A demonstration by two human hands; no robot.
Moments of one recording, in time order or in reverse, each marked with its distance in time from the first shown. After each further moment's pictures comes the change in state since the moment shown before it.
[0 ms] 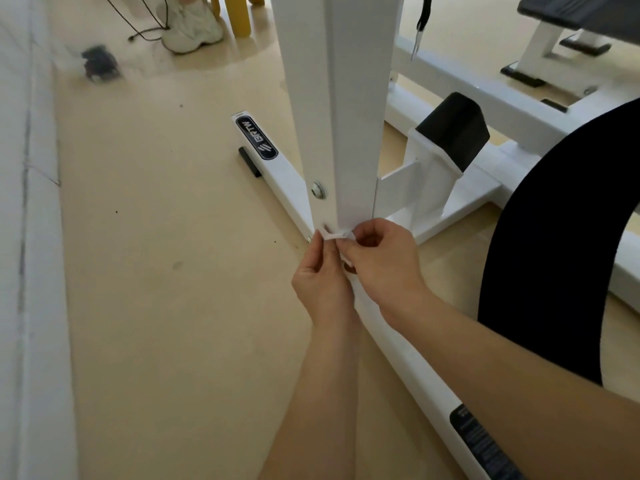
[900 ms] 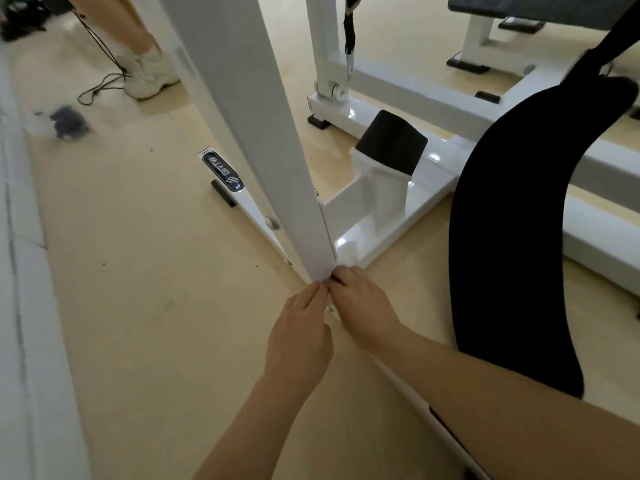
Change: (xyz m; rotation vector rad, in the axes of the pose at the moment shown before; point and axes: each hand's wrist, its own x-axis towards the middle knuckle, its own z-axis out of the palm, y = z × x) left_hand -0.007 0.010 -0.050 1.638 -0.631 0.718; right_hand 0.017 0.090 -0.010 -0.919 -0.124 -0.554
